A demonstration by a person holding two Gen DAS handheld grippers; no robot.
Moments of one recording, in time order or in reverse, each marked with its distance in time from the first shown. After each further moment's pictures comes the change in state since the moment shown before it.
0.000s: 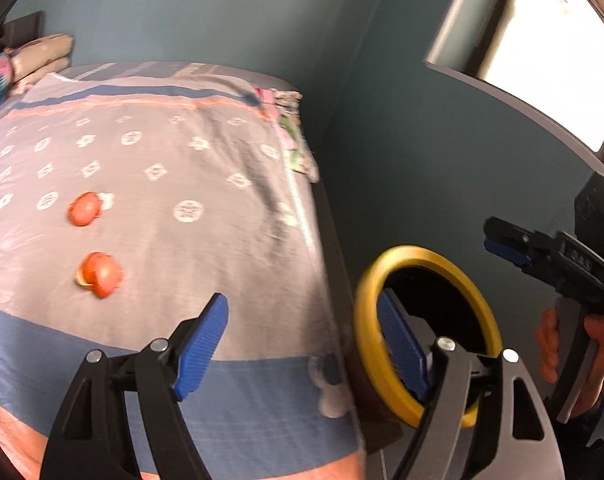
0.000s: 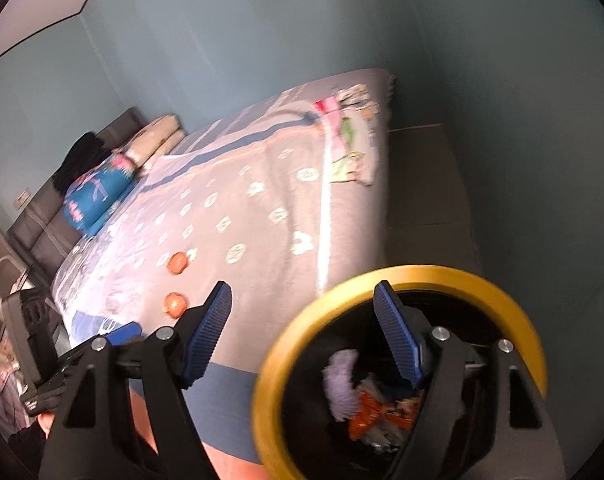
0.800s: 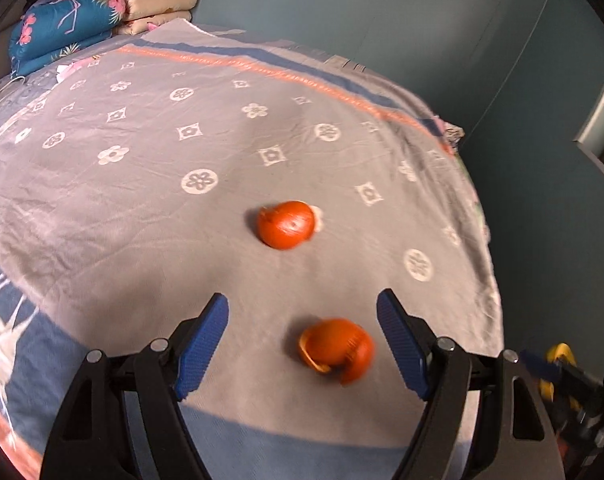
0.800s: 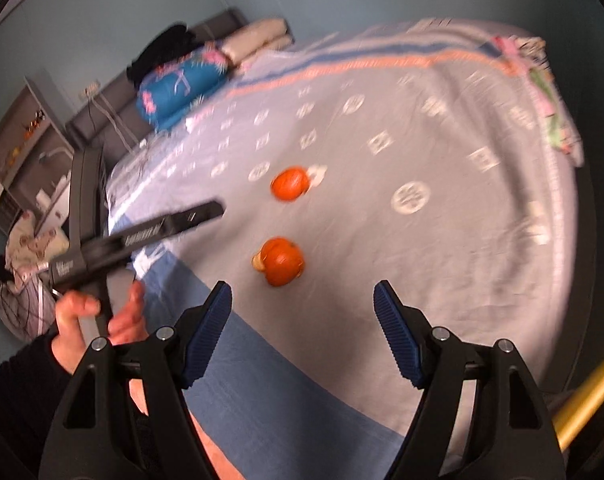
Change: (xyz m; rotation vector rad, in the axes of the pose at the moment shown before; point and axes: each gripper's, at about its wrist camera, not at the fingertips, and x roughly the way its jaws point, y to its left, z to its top) left arm 0.035 0.237 0.051 -0.274 0.014 0.282; right arm 0.210 0.196 -0.033 -0.270 0.304 0.256
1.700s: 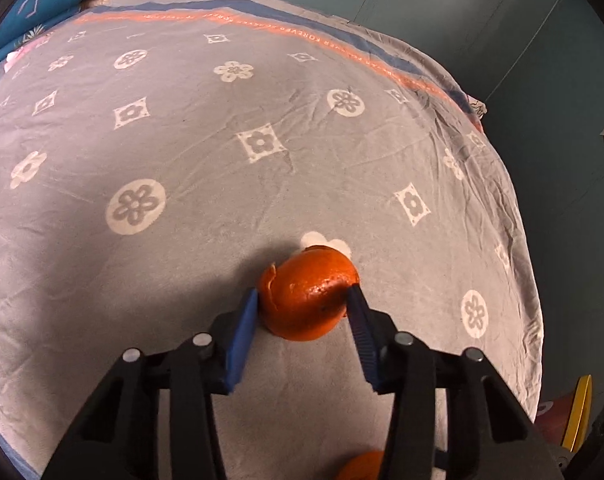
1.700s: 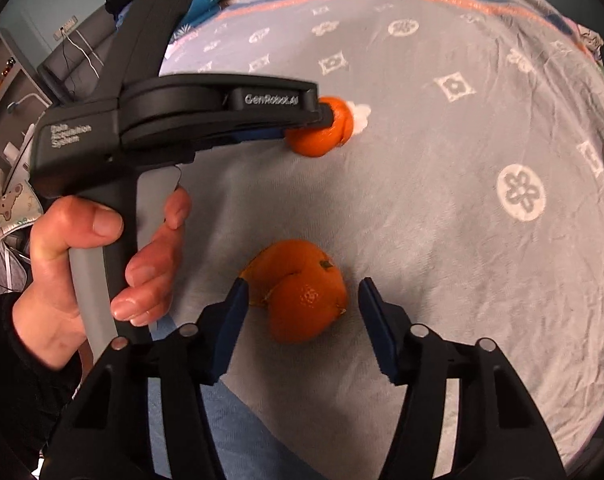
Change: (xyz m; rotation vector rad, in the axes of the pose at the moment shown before) left arm 0.125 0.011 0.058 0.009 0.127 -0.045; right arm 0.159 0.034 0.028 -0.070 0.222 -0.074
